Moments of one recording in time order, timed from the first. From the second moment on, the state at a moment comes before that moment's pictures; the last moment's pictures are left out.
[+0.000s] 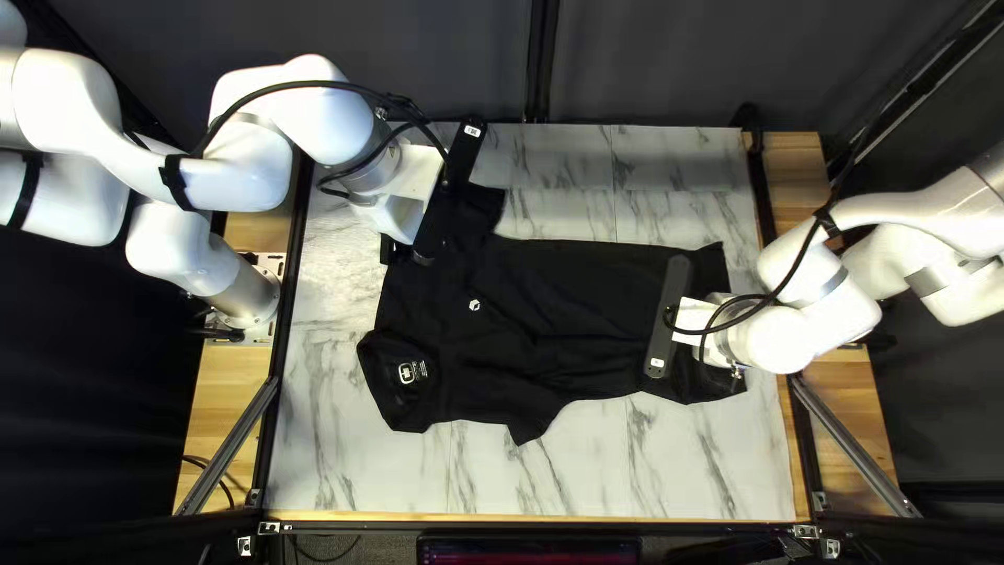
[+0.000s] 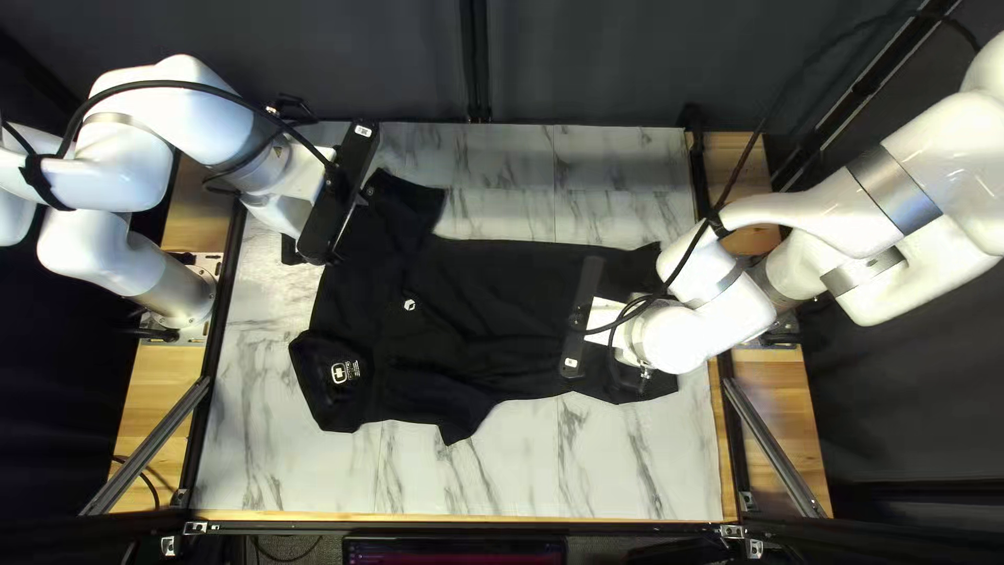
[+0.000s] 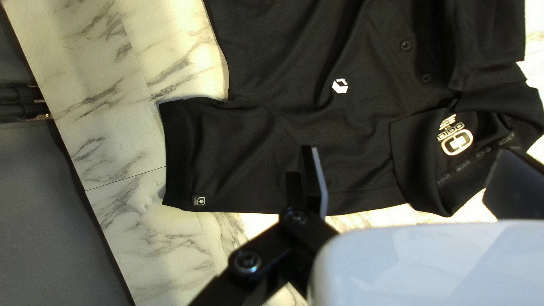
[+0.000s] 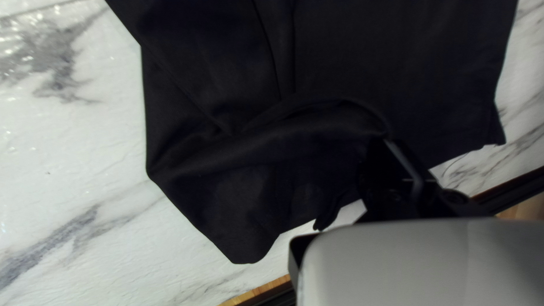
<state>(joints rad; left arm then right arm) 0.04 -0.64 -0.68 -0.05 0.99 0.38 0.50 -0.41 -0.38 -0.28 1.01 0.91</state>
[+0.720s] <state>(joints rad) 0.04 -0.64 -0.68 -0.05 0.99 0.38 0.72 -0.18 -0.80 -0.12 1.35 1.08</state>
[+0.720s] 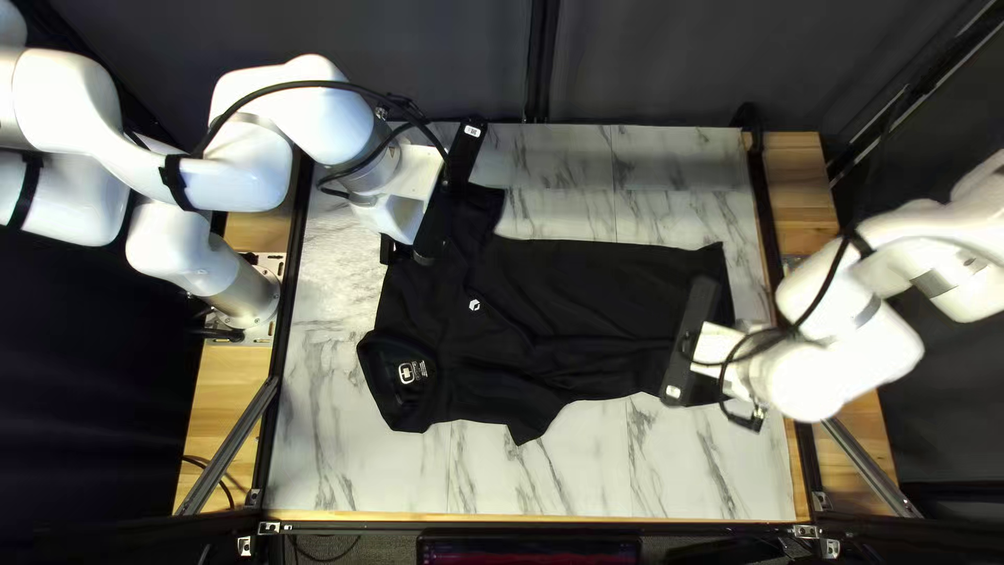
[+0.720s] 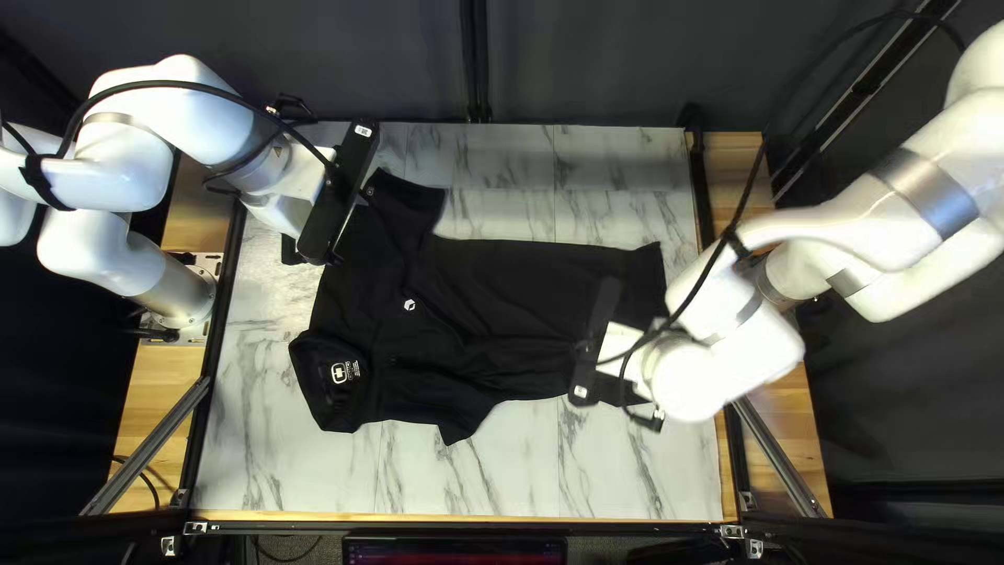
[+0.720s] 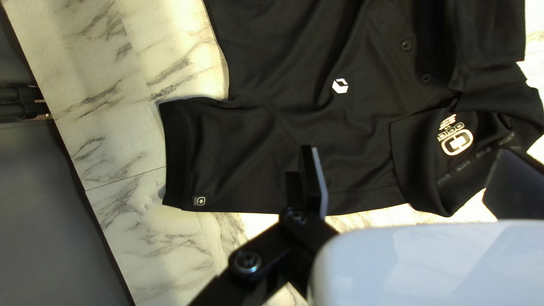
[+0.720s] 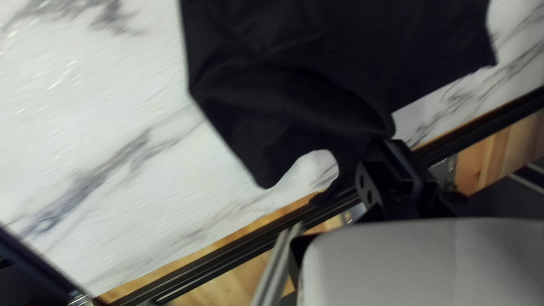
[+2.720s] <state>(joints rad) 0.04 -0.64 -0.68 -0.05 0.99 0.38 0.83 -0.97 -0.75 -0.31 1.75 0.93</state>
